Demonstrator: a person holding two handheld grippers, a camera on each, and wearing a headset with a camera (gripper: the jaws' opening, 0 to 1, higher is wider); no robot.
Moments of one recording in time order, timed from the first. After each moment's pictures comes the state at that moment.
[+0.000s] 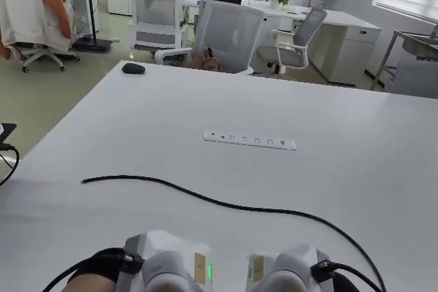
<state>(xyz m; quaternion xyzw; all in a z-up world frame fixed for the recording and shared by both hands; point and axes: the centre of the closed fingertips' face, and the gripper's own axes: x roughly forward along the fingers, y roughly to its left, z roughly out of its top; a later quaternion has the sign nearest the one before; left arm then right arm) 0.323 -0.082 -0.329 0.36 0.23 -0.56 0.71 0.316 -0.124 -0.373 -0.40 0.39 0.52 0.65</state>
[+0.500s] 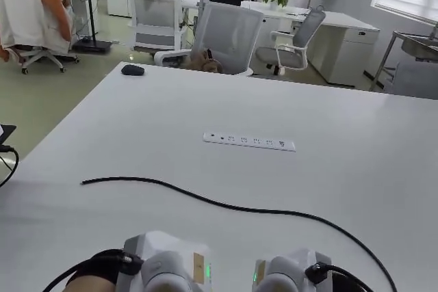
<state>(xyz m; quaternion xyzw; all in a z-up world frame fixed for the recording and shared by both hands) 0.322 -0.084 -0.329 0.36 0.24 -0.56 0.71 0.321 -0.139 -0.380 -0.42 0.41 0.49 0.65</state>
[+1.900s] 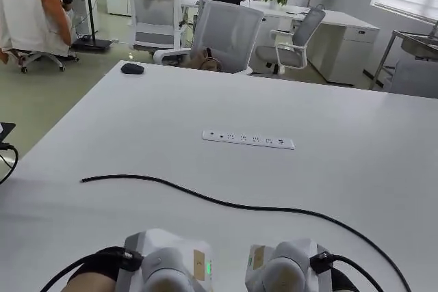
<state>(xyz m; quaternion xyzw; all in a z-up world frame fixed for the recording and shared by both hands) 0.315 -0.090 -0.330 0.35 0.23 -0.57 0.70 0.313 -0.097 -0.356 -0.34 0.36 0.54 0.68</state>
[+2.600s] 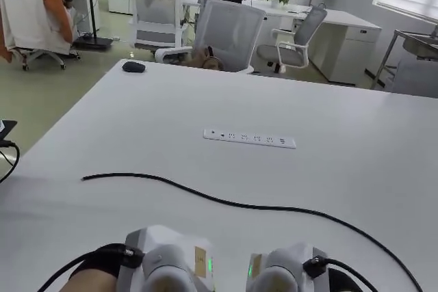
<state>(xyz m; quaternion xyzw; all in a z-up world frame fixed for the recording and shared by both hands) 0.320 -0.087 -0.327 0.35 0.23 -0.56 0.71 0.316 -0.147 -0.385 -0.42 0.43 0.48 0.63</state>
